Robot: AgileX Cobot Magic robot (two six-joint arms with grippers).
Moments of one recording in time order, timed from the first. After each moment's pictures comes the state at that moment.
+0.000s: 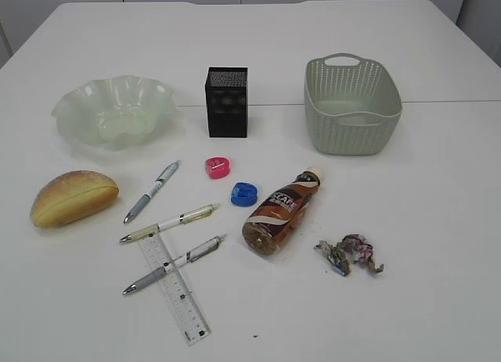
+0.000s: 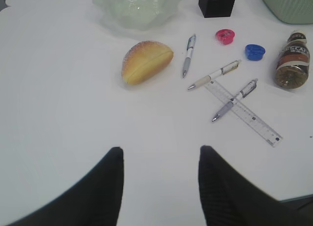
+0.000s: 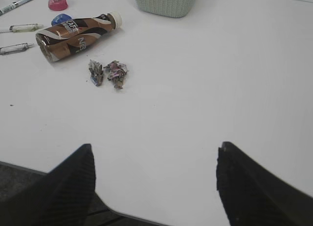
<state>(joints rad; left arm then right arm) -0.04 0.01 -0.53 -0.13 1.10 0.03 0.12 -0.02 -0.50 0.04 1.16 -0.15</state>
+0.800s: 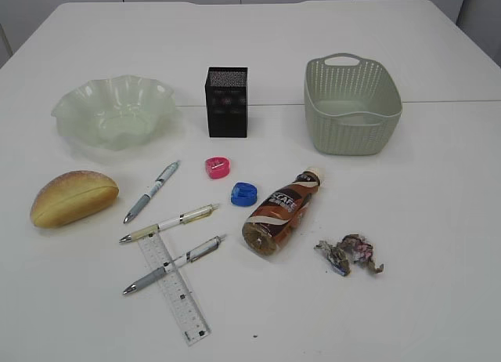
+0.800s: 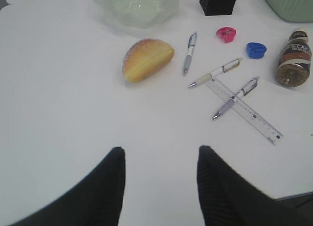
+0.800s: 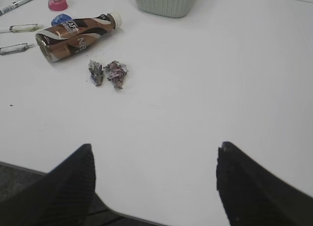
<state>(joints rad) -0.04 0.02 -0.53 -0.13 1.10 0.03 0.12 -0.02 -0.50 0.04 1.16 -0.15</state>
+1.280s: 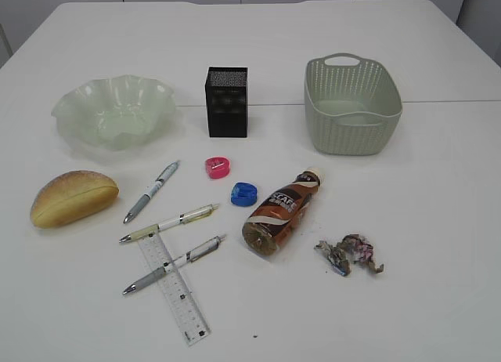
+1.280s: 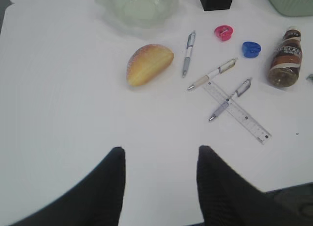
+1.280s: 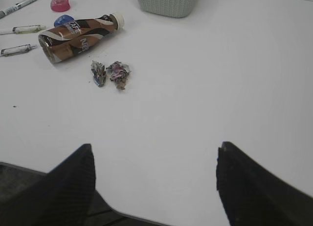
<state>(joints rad) -0.04 0.33 -0.85 -0.12 1.23 0.05 0.12 -0.02 -0.50 0.05 1.16 -0.15</state>
